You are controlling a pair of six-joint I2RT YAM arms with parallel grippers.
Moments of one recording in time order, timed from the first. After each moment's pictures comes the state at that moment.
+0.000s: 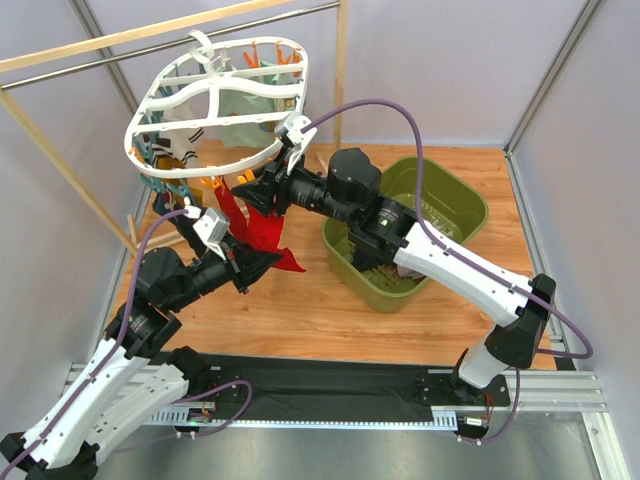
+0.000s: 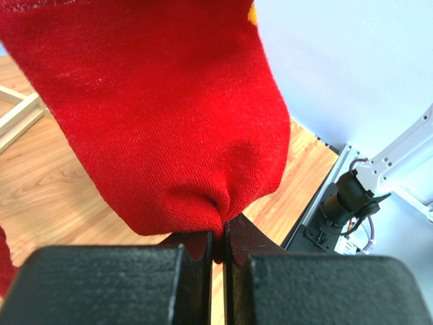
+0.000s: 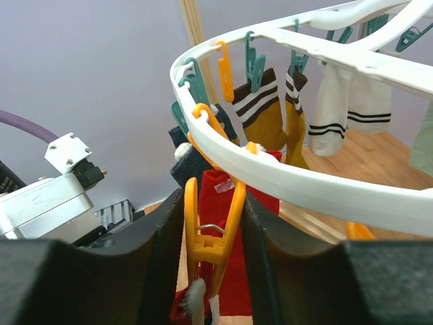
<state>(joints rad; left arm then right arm) -0.61 0.58 0.79 -0.21 0.35 -0.34 0.99 1.60 1.70 0.02 -0.21 0.22</state>
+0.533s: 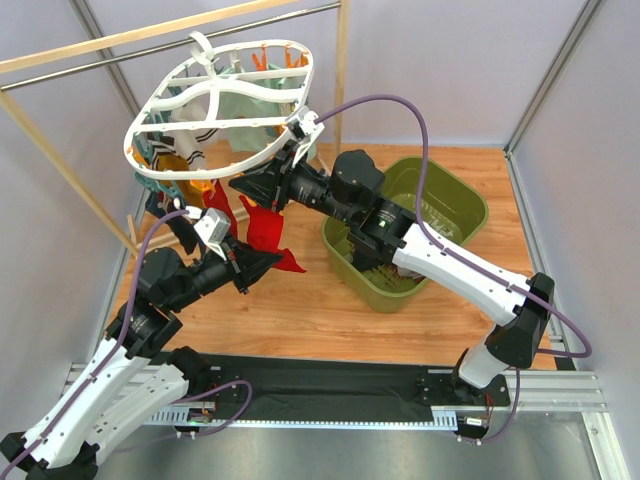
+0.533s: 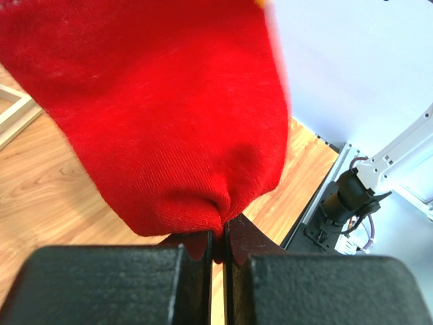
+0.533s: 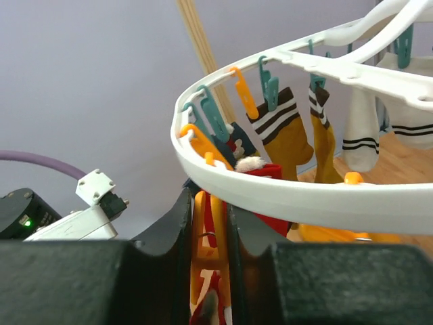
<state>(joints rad) -0.61 0.58 0.78 -0.20 0.35 -0.34 0.99 1.60 1.66 0.14 -0.20 0.37</state>
